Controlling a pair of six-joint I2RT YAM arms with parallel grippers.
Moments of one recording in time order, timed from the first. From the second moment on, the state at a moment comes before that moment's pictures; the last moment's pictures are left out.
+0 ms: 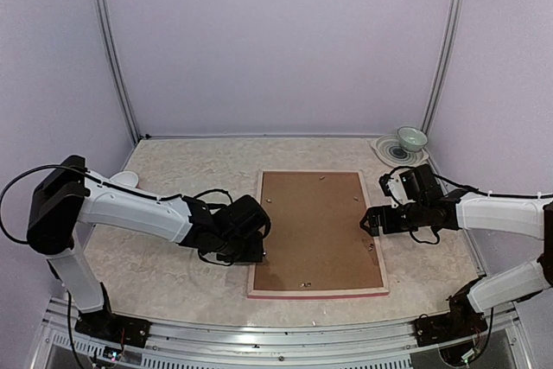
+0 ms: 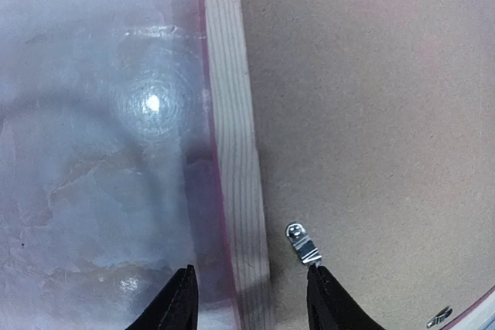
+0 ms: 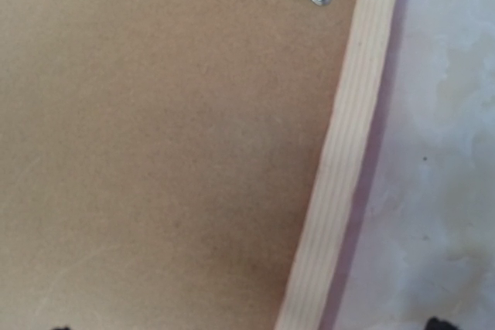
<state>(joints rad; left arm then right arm) -1.07 1.76 1.01 -0.34 -0.25 -0.94 0.46 1.27 0.61 -0.21 -0.09 0.29</state>
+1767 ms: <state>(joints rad) -1.07 1.83 1.04 -0.31 -0.27 -0.95 0.46 1.27 0.61 -0.21 -0.11 0.29</state>
